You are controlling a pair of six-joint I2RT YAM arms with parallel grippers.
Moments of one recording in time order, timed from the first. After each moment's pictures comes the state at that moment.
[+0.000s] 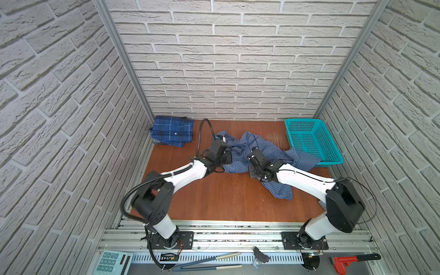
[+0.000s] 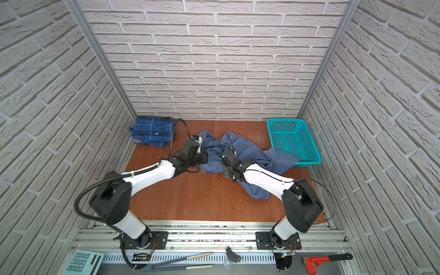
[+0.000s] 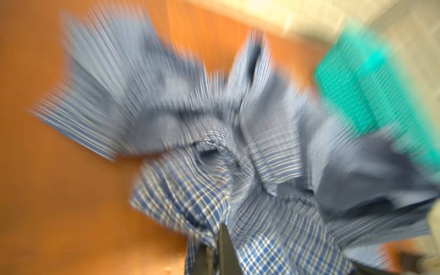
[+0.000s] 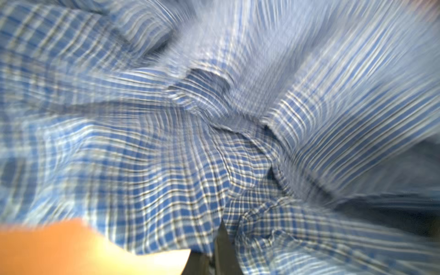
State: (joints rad) left arm -0.60 1.52 1.08 -0.14 -0.05 -0.57; right arm 0.66 1.48 1.10 -0.56 0.31 0.46
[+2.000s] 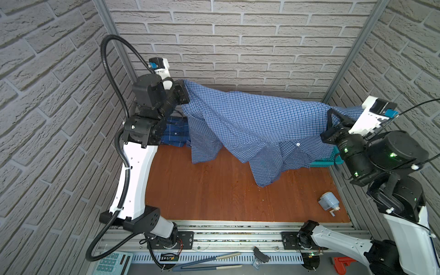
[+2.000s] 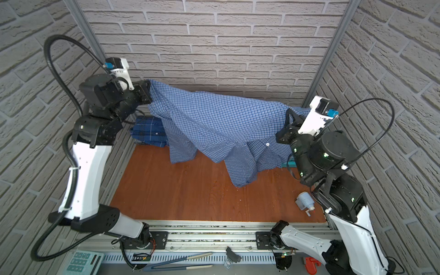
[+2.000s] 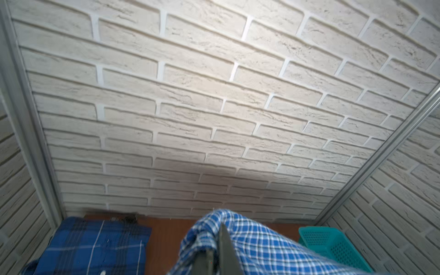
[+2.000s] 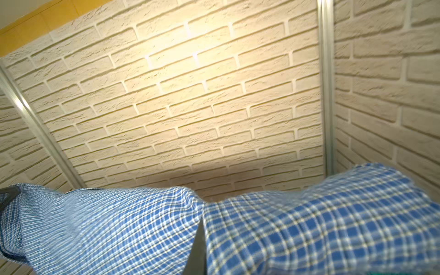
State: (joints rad) left arm -0.27 1.59 2.29 -0.71 -0.06 -0.29; right arm 0.59 1.05 1.83 -0.68 0.68 0.21
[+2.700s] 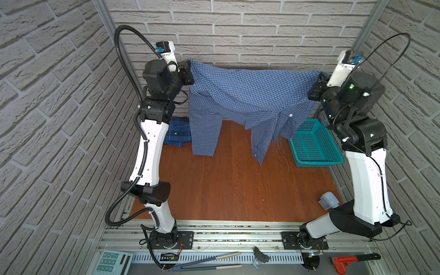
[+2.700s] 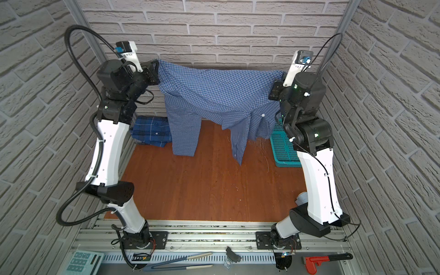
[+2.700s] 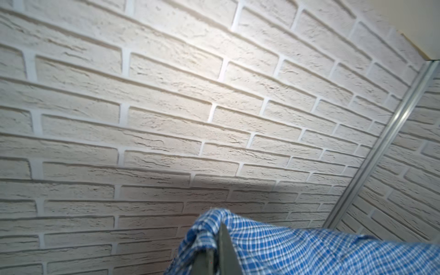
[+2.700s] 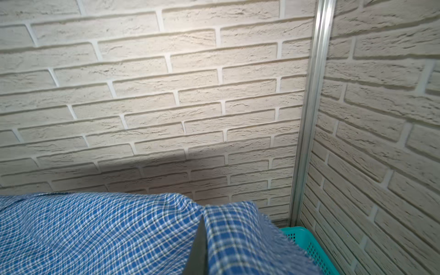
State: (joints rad) left arm -0.20 1.71 2.30 -0.42 0.13 -0.30; right arm 0.27 1.48 2.30 -0.76 0.46 0.12
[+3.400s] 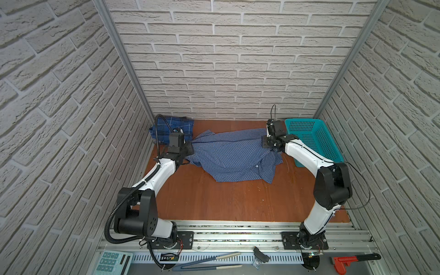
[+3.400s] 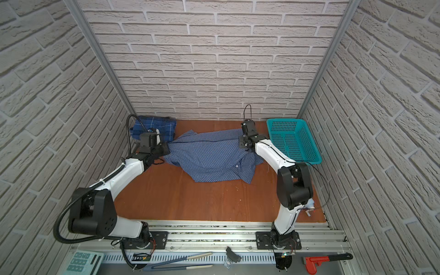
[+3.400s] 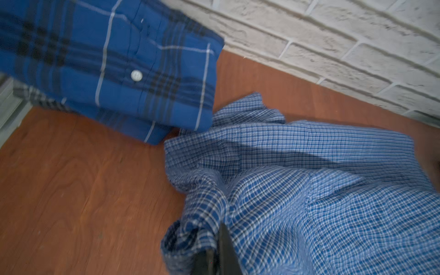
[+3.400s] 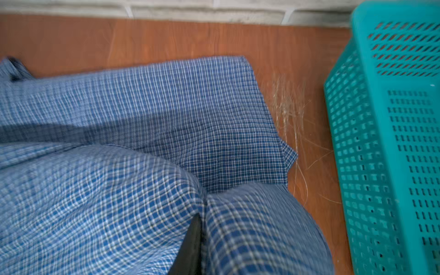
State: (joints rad) left arm -0.13 1.42 0.96 -0.21 -0.06 -0.36; right arm 0.25 1.80 1.43 -0.54 0.22 0.26
